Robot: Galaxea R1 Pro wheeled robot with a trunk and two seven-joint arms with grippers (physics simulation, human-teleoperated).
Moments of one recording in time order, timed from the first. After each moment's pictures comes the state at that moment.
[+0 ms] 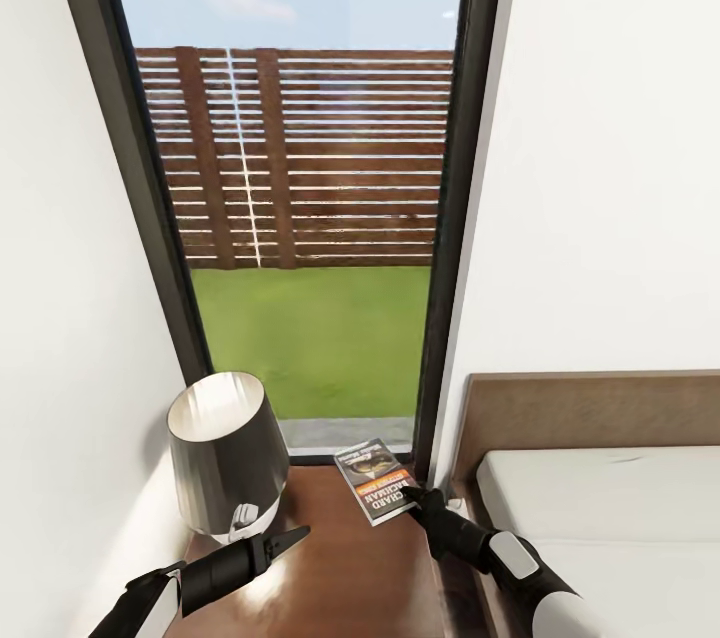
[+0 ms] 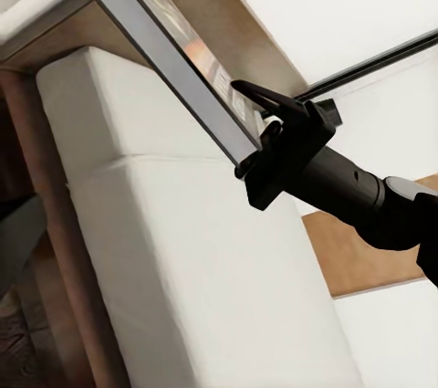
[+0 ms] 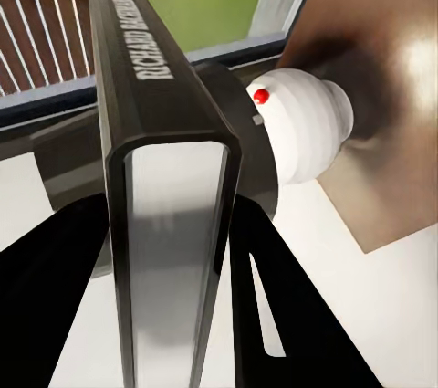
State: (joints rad) left arm -0.34 0.09 0.05 -0.67 0.39 0.42 -1.10; right arm -0.60 0.07 -0.42 -0.30 -0.72 0.63 0.41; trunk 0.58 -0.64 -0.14
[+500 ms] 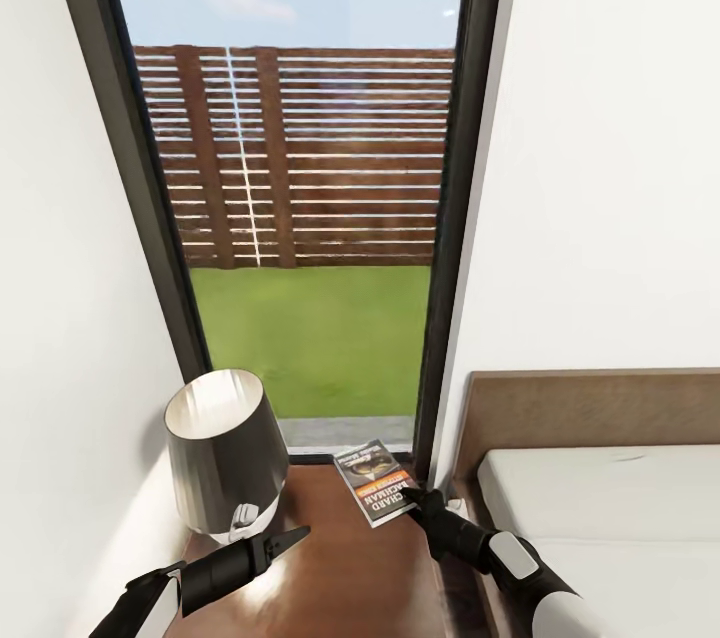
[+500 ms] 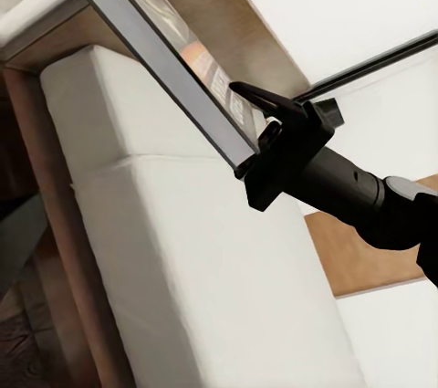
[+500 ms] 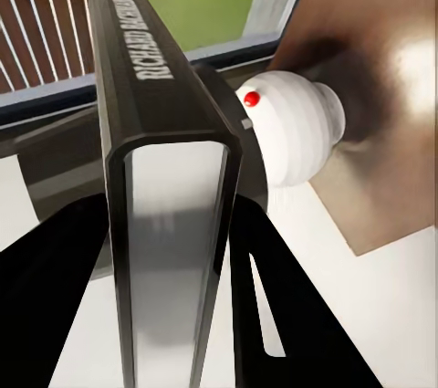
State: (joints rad) left arm -0.34 0.09 0.05 -0.67 0.39 0.42 -1.10; right arm -0.60 0.07 -0.41 -0.29 -0.71 0.63 0.41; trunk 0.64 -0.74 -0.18
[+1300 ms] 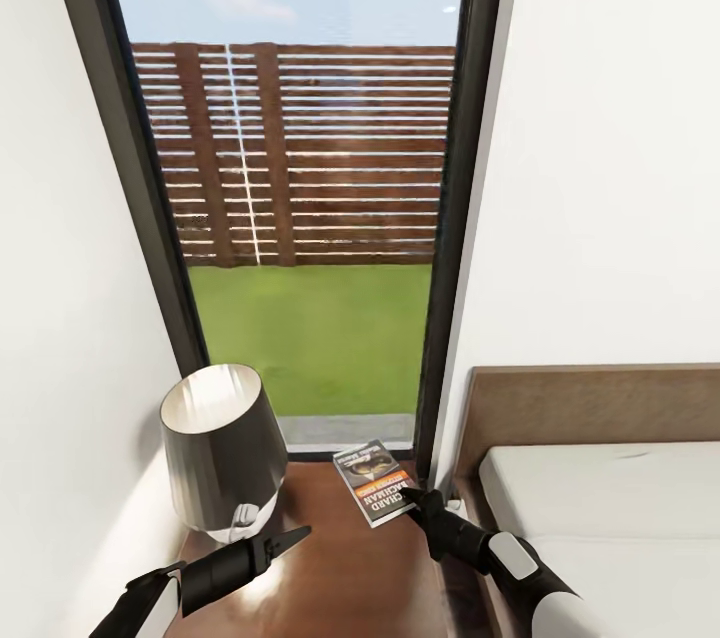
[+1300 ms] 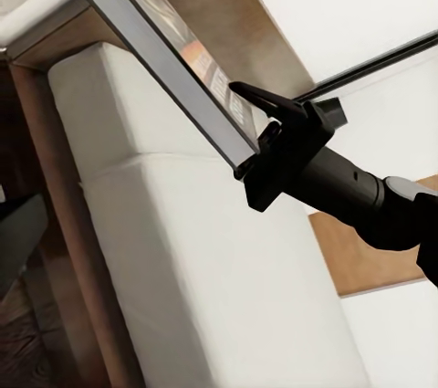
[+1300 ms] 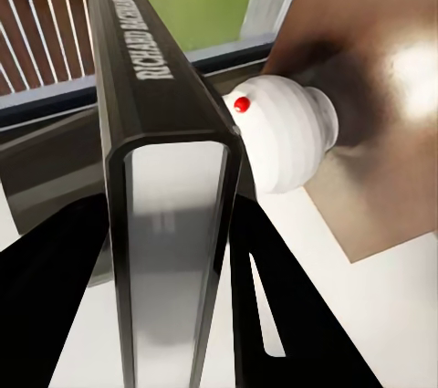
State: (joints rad) left arm -0.34 0.09 0.05 -0.67 0.39 0.42 -1.10; right arm -0.60 0.07 -0.41 -0.29 -0.71 0.63 0.41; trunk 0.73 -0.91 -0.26
